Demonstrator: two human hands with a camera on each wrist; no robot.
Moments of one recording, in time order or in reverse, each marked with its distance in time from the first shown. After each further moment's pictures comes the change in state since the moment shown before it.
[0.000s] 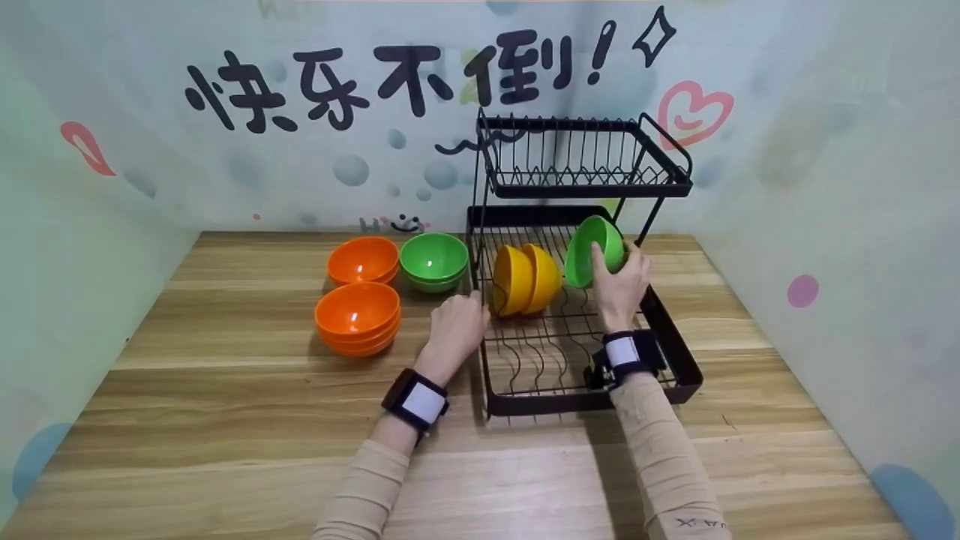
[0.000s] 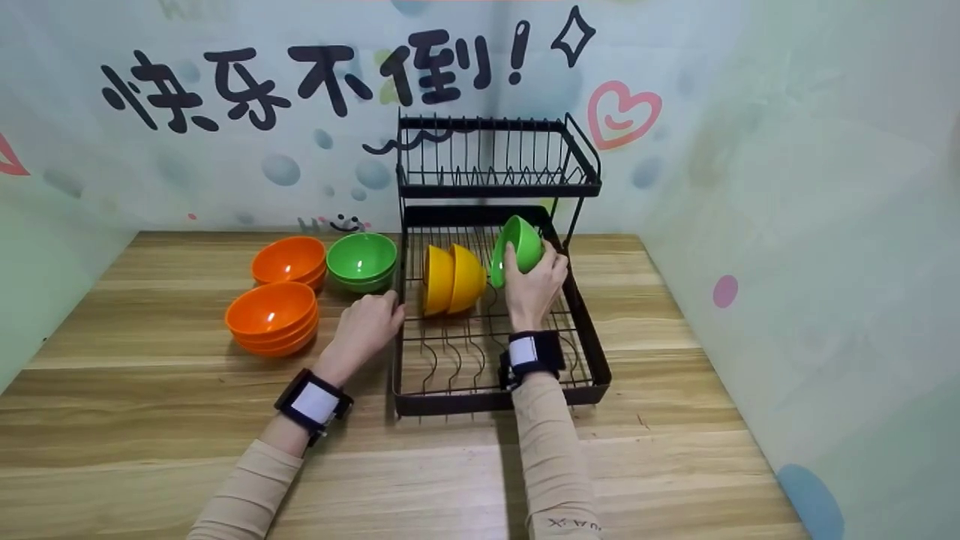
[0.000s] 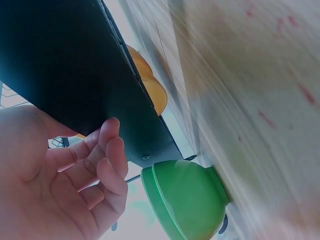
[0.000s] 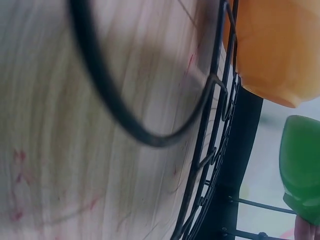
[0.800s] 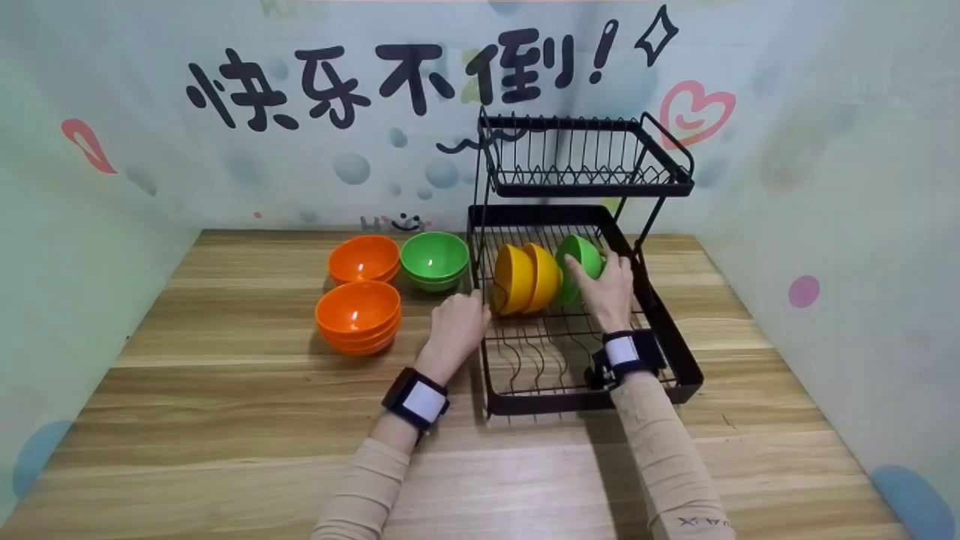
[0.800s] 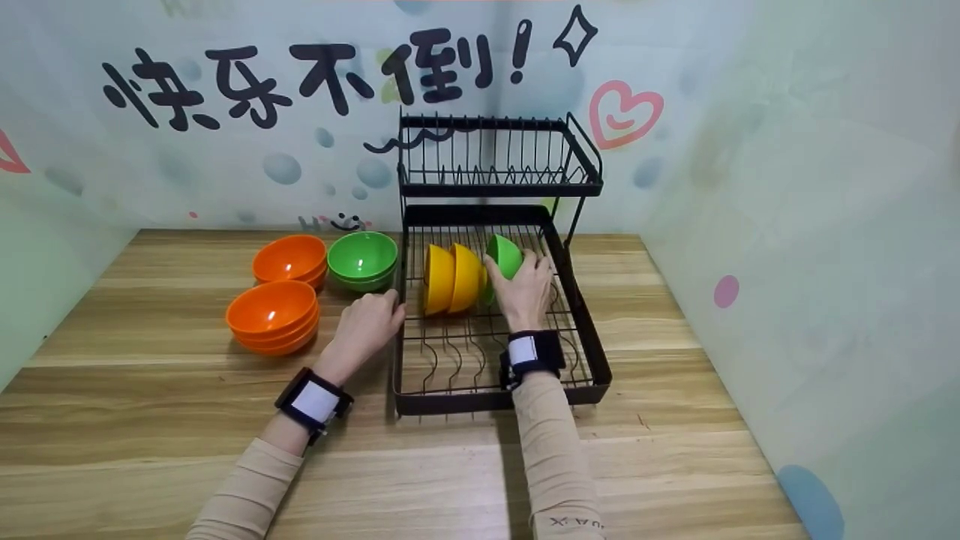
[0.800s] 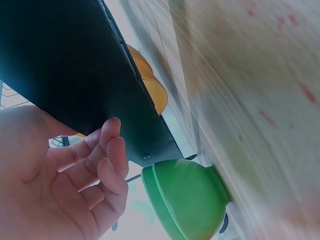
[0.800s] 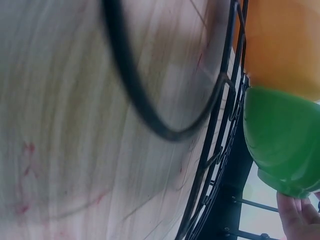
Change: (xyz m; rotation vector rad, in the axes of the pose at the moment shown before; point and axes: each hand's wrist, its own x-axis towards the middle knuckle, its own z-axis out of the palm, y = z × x) left_hand -0.001 0.000 0.001 0.019 0.046 0.018; right_hand -0.003 0.004 0.001 -0.252 -0.310 -0.023
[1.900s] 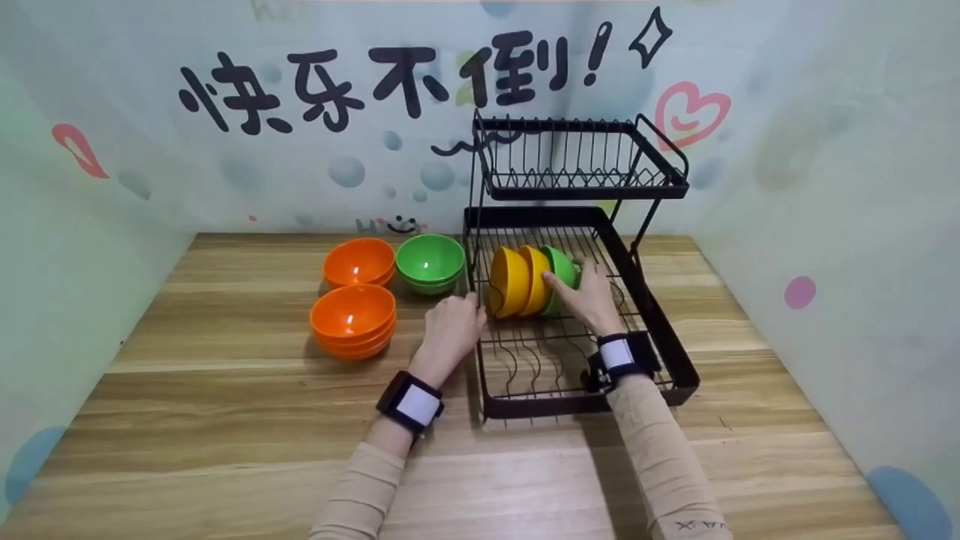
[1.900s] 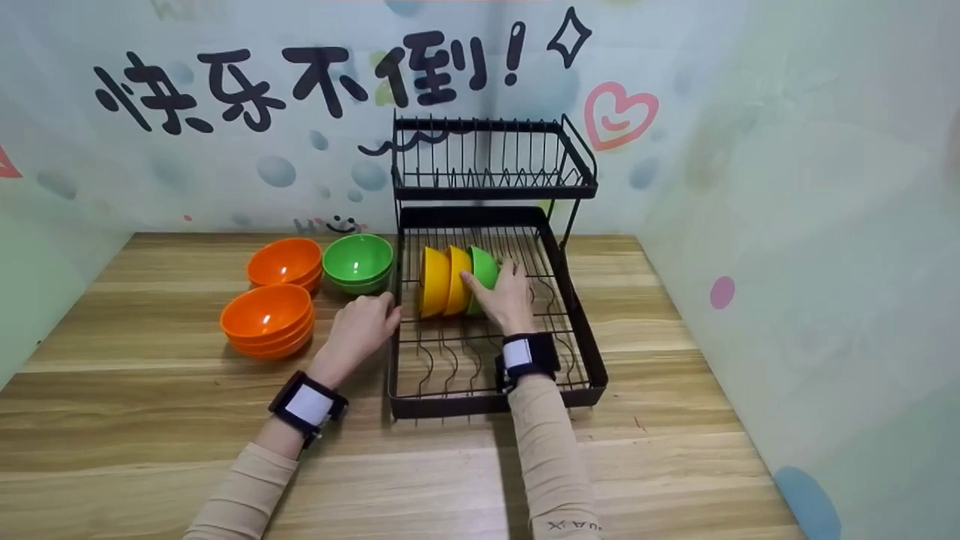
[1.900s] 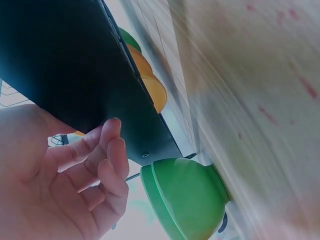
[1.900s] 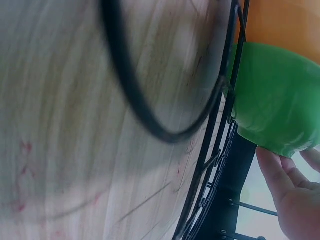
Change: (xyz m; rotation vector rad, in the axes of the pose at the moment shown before) left_hand 0.004 -0.001 -0.004 -0.033 -0.087 -0.037; right_hand 0.002 0.000 0.004 -0.046 -0.271 -0.097
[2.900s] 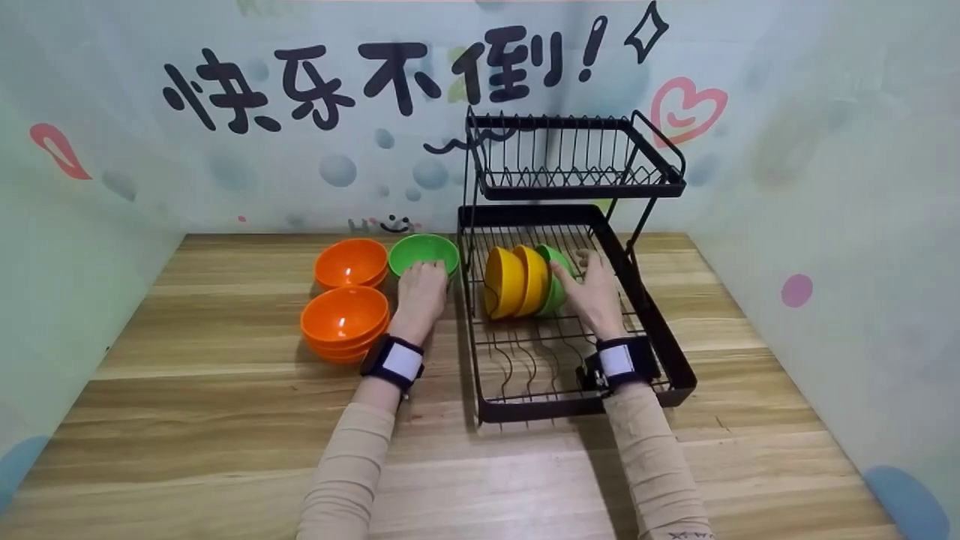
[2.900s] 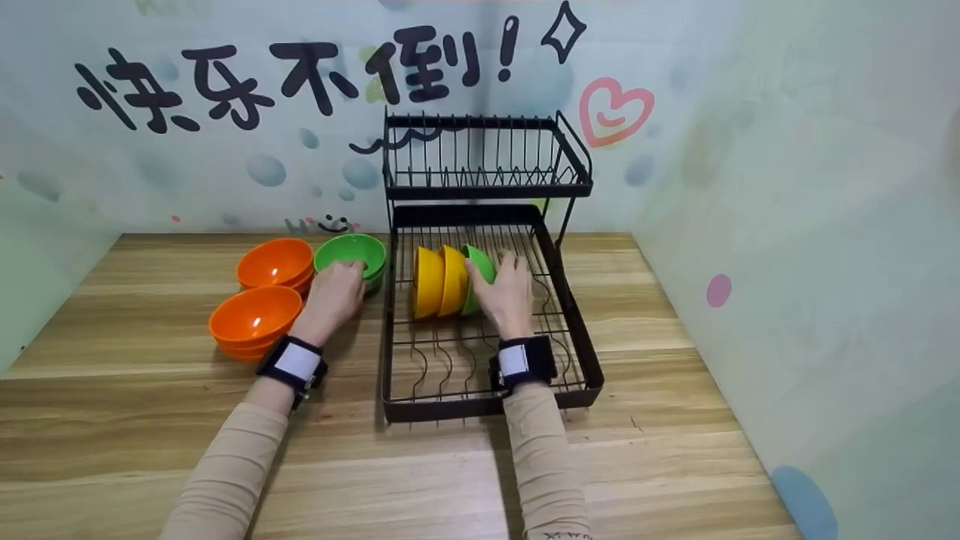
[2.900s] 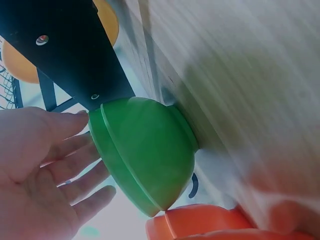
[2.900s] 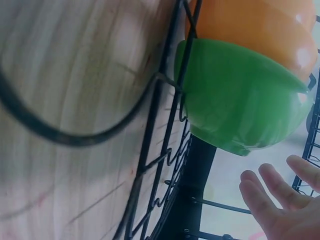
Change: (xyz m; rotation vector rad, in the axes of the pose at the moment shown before) left_hand 0.046 -0.040 -0.001 0.203 0.096 0.090; right_hand -0.009 -0.010 -0.008 0.074 0.087 0.007
